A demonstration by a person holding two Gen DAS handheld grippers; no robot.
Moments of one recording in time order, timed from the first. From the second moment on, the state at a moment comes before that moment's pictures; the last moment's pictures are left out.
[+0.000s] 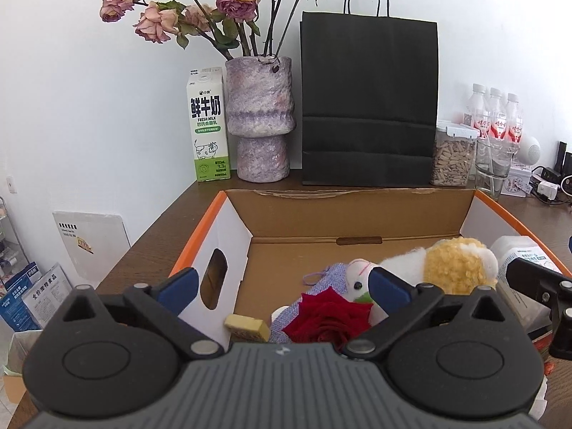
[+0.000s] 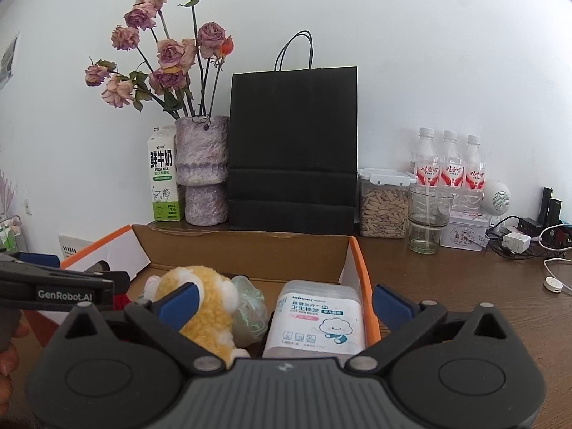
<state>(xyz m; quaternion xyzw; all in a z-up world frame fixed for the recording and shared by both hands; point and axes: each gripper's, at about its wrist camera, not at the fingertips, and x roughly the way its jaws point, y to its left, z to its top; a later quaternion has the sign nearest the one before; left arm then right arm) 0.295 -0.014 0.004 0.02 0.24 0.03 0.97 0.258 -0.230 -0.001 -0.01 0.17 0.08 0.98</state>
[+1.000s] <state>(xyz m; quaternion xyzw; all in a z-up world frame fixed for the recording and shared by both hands) 0.220 0.011 0.004 0.00 0.22 0.05 0.98 0.172 -0.211 -0.007 -0.05 0.17 0.11 0.98</state>
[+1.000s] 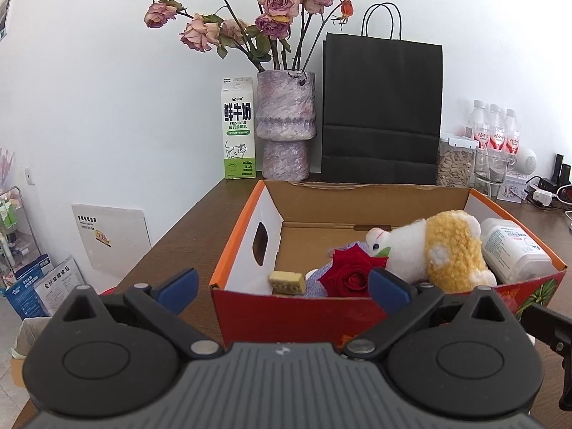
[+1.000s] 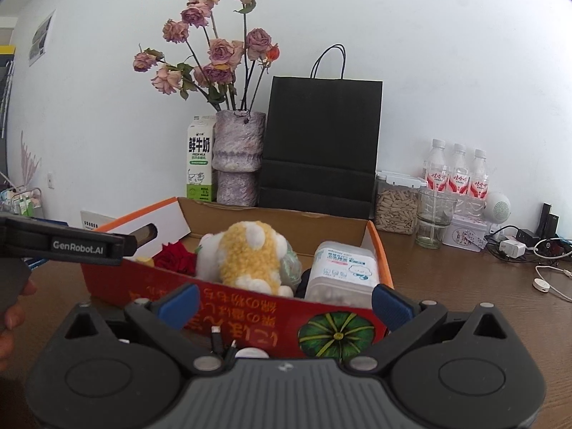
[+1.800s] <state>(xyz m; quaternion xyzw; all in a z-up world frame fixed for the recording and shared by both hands) 0.168 0.027 -0.018 0.02 0.30 -0.01 0.95 0.133 -0.188 -0.031 -0.04 0.29 0.19 0.94</state>
